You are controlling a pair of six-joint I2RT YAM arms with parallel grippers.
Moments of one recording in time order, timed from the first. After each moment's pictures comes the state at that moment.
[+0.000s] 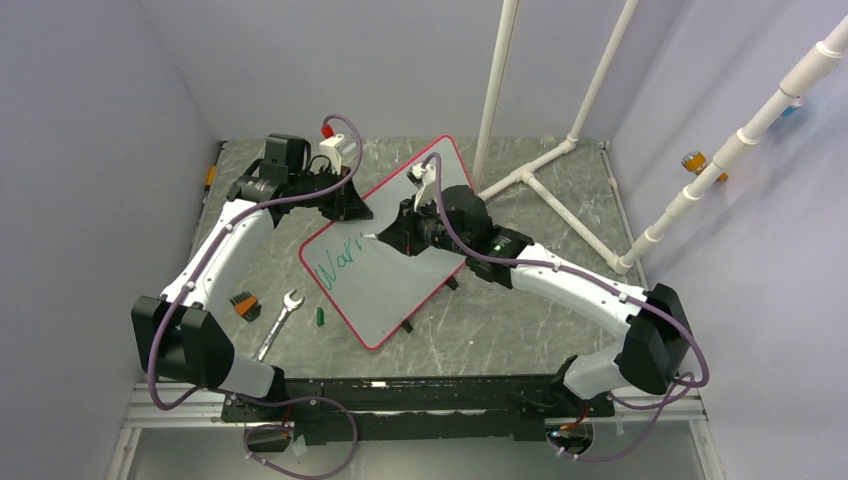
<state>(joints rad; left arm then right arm) -0.25 1.43 1.34 -0.62 0.74 -0.07 0.86 1.42 1.14 -0.01 -0.17 0.40</state>
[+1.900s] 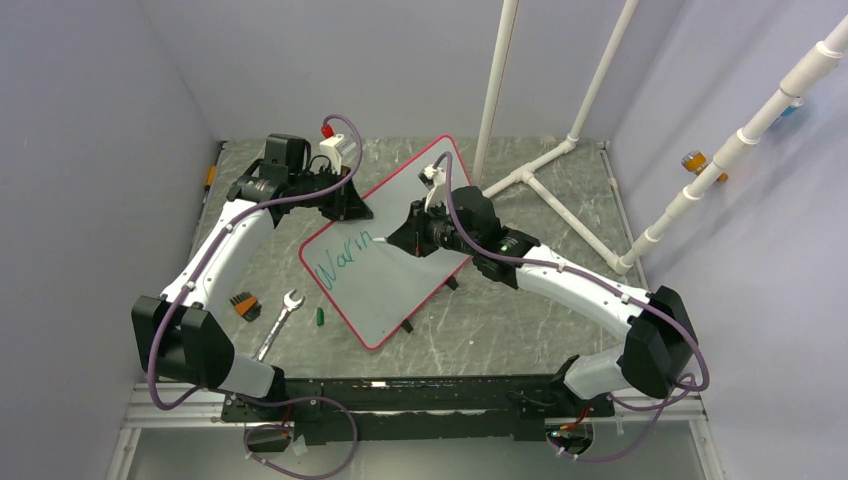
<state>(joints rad) -0.25 1.43 1.34 -0.62 0.74 -0.07 0.81 1.40 1.07 0.00 -0.21 0.46</state>
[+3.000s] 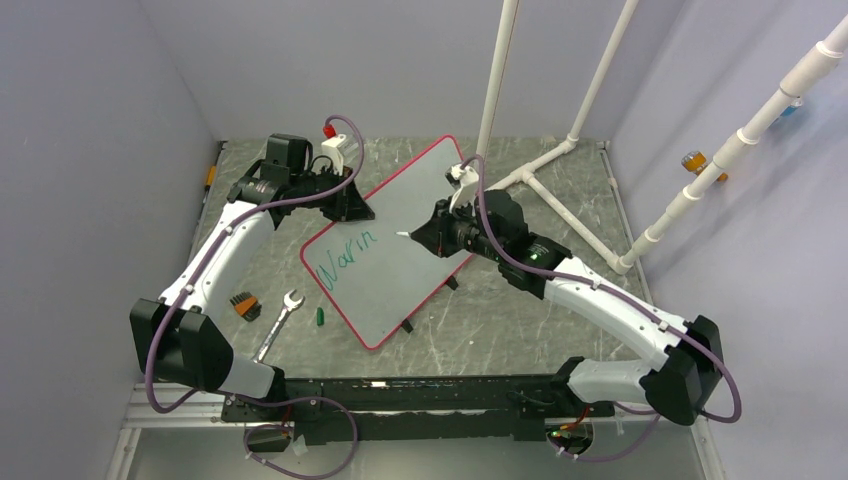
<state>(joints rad) -0.26 1.42 1.34 -0.62 0.73 -0.07 0.79 1.23 1.03 -0.11 -0.13 0.41</state>
